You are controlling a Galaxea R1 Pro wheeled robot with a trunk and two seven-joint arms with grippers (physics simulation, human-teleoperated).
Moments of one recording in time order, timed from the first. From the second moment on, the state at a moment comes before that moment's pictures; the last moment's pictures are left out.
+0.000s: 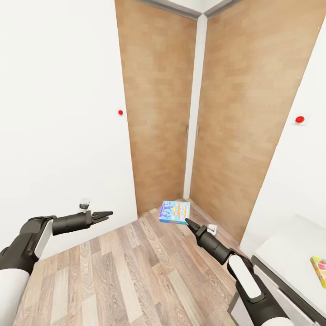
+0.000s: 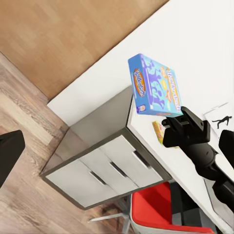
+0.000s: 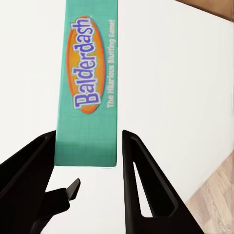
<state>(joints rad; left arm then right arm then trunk) -0.69 0.30 0.17 -0.94 0.18 0.92 -1.24 -0.43 -0.03 0.06 -1.00 -1.11 0.50 0.52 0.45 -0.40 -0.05</state>
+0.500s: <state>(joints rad) -0.69 0.30 0.17 -0.94 0.18 0.92 -1.24 -0.43 -0.03 0.06 -1.00 -1.11 0.50 0.52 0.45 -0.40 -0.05</state>
